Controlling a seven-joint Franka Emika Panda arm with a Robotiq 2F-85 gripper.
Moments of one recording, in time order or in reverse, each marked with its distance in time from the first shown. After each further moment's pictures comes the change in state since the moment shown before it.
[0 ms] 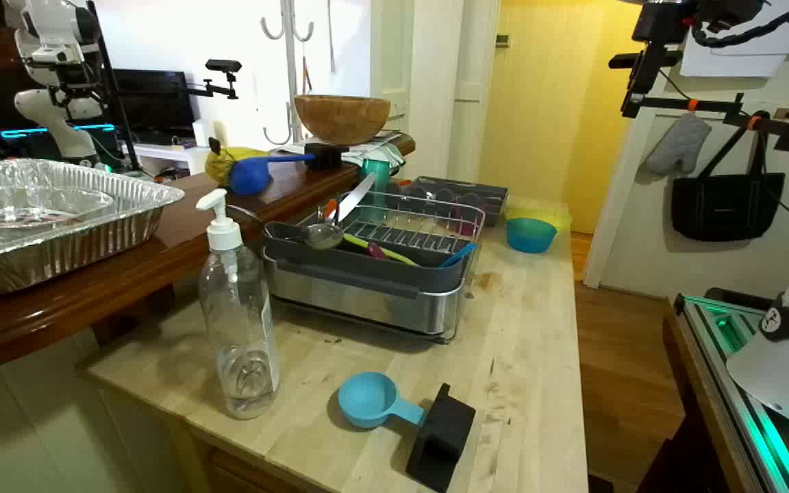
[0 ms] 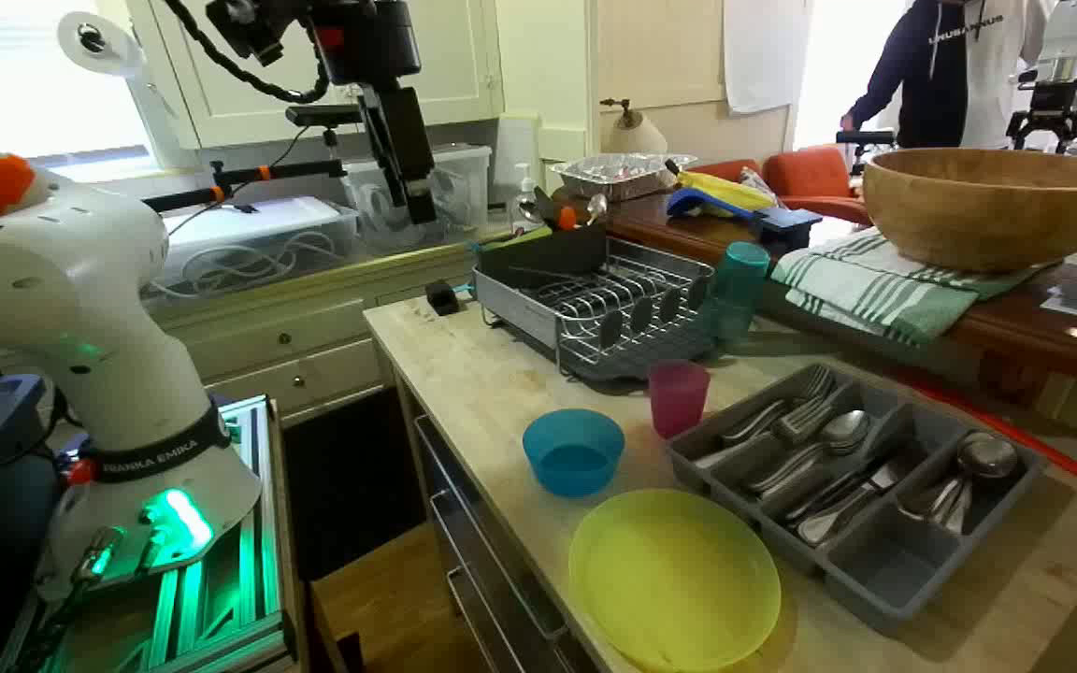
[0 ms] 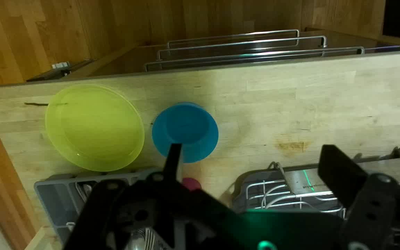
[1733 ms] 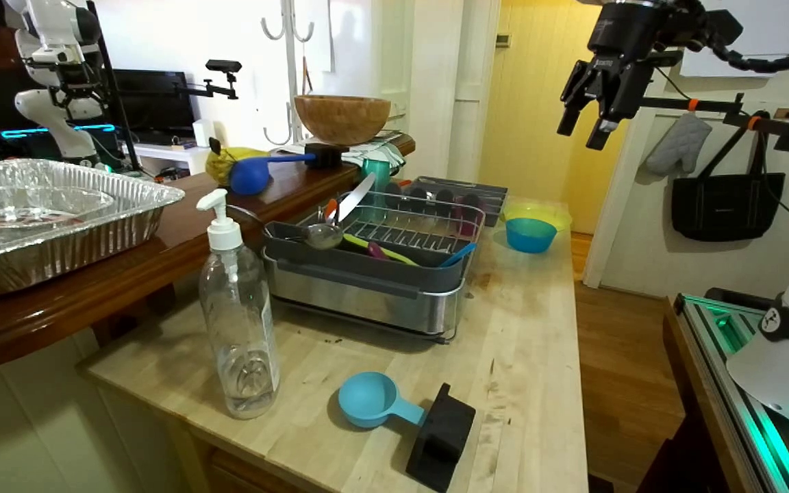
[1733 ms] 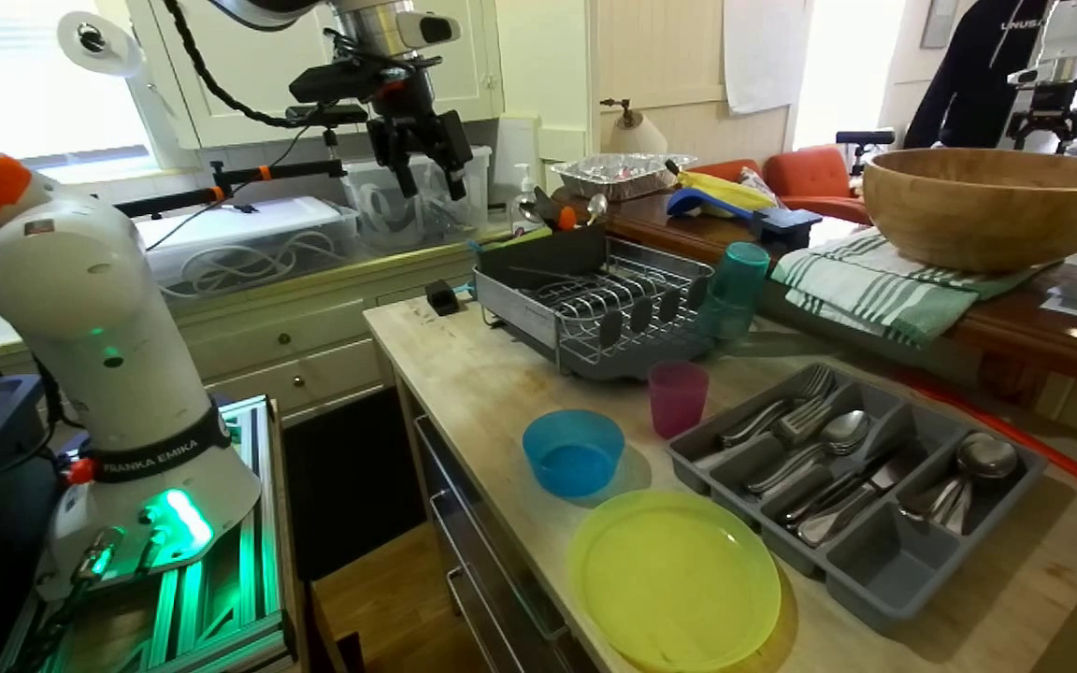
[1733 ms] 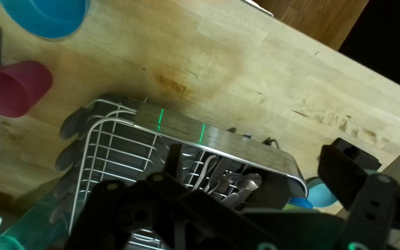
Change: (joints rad) arm 0.352 0.054 0.159 -0.082 0.138 0.218 -0.085
